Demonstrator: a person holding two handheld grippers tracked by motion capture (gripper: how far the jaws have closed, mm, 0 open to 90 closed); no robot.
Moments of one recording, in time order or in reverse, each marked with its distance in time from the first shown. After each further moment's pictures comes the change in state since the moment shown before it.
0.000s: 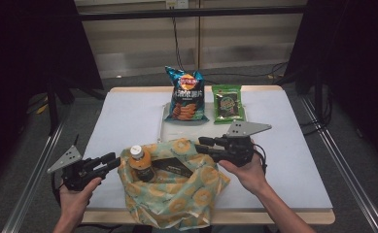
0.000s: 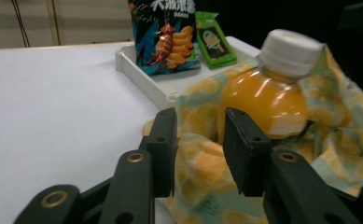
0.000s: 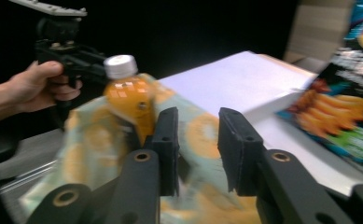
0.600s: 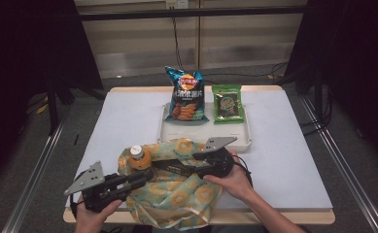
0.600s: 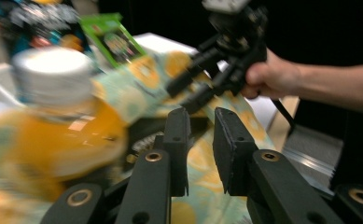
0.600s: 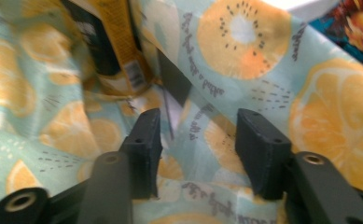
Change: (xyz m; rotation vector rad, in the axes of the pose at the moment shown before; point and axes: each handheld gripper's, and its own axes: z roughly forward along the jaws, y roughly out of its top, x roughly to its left) left arm -0.085 0.003 0.030 0.066 -0.255 0.154; right arm -0.004 -0.055 0.056 0.289 -0.053 -0.012
